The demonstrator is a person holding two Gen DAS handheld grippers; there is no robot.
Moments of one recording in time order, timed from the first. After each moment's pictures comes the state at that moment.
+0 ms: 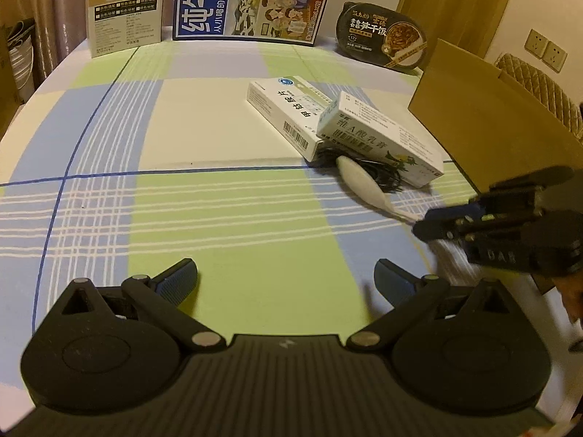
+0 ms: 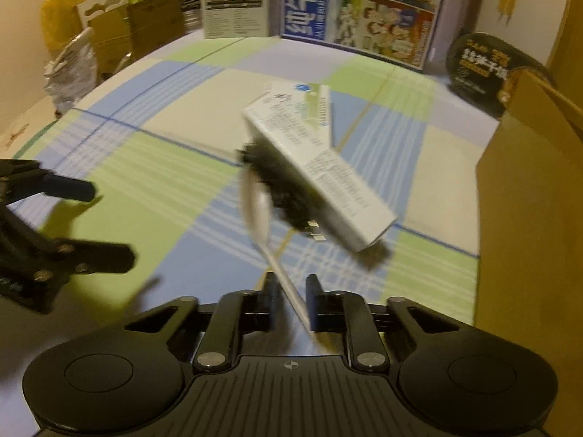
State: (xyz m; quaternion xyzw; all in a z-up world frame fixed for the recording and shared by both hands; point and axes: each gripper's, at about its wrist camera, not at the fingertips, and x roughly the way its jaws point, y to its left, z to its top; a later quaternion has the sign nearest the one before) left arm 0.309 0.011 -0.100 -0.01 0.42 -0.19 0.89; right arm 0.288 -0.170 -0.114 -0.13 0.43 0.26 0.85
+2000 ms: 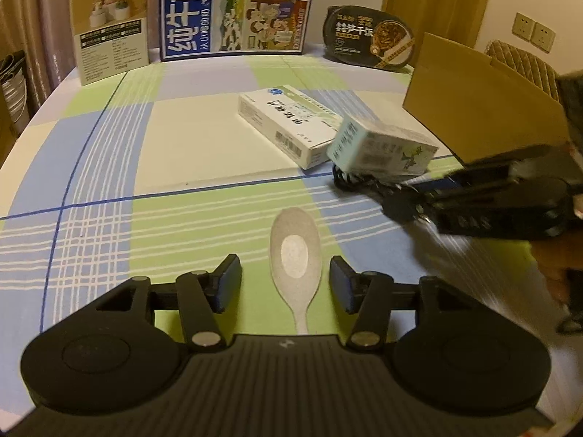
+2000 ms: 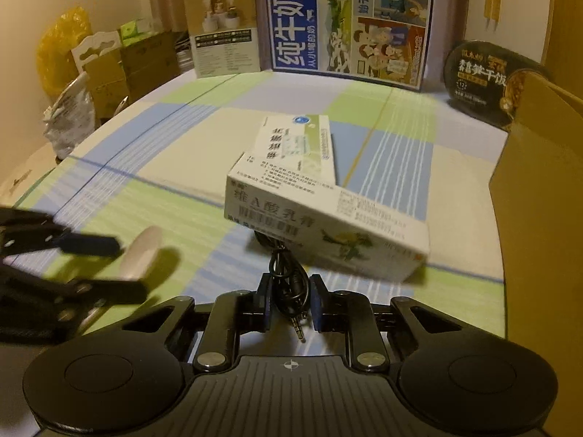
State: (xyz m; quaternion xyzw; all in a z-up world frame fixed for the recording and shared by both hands) left arm 0.309 0.003 -0.105 0.03 0.39 -0.21 0.90; right arm 0.300 -0.186 -0.118 -0.07 0.40 0.26 0.88
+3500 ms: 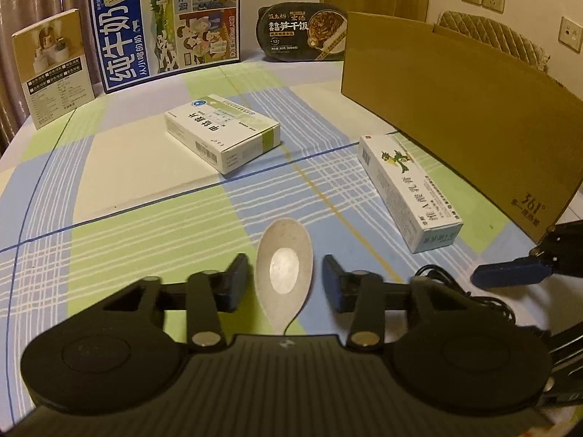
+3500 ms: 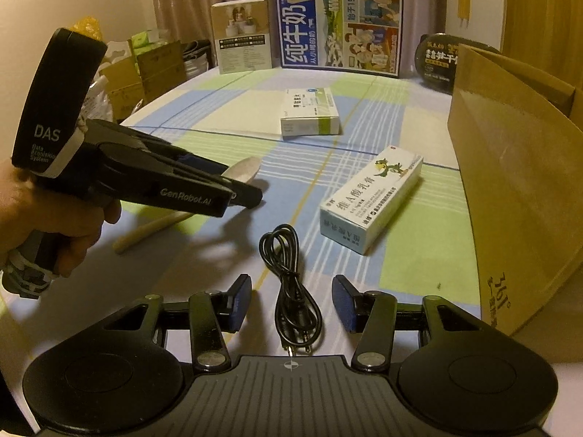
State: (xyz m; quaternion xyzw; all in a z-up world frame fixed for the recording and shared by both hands) left arm 0.285 -0.048 -0.111 0.10 0.36 -0.26 0.89; right arm 0.168 -0.213 -0.115 -0.07 0.37 0.25 0.90
